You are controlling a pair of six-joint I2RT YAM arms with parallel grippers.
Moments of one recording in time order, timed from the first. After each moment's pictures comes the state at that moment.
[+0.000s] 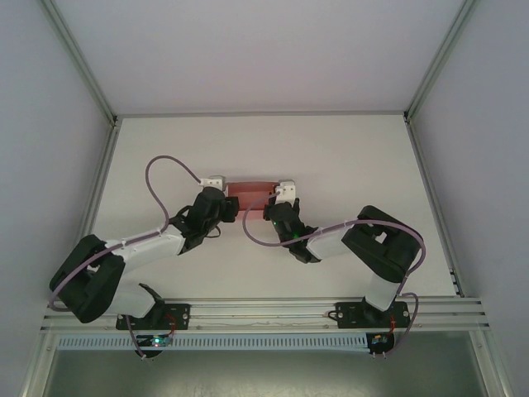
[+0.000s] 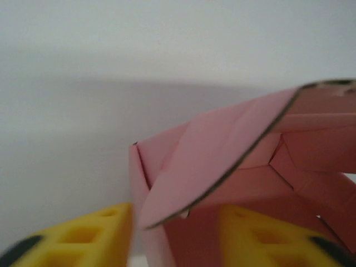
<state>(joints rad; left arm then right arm) -0.60 1.35 0.60 0.12 -0.16 -0.53 0.89 1.76 0.62 0.79 0.68 0.37</state>
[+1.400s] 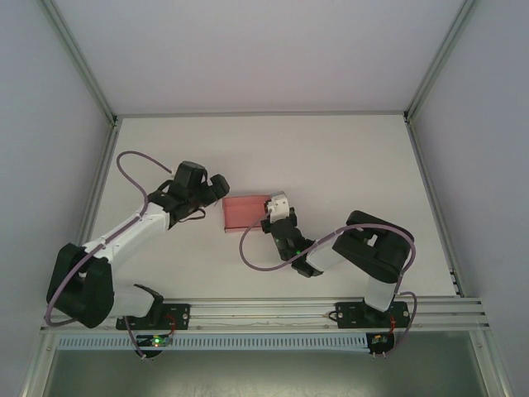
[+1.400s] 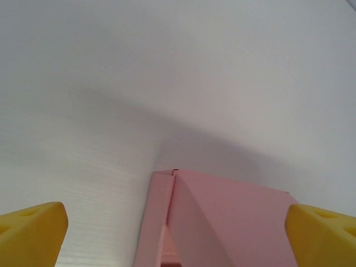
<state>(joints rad) -0.38 1.34 0.85 -0.36 0.04 -0.88 0.98 1.81 0.52 1.04 0.71 0.14</state>
